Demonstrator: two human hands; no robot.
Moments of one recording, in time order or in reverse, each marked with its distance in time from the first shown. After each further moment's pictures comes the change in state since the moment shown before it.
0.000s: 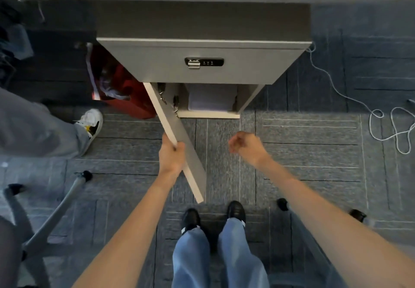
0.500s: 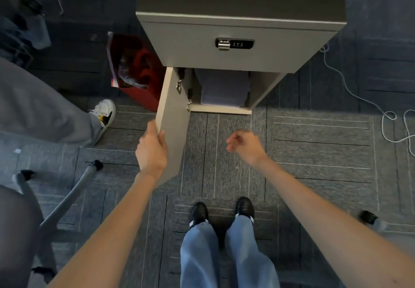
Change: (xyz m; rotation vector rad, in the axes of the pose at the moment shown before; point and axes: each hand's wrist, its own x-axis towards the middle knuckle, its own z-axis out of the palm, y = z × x) left_hand 0.003 -0.046 -0.081 0.581 0.281 0.307; right_hand -0.019 -0.008 0.062 0.062 0.007 -0.051
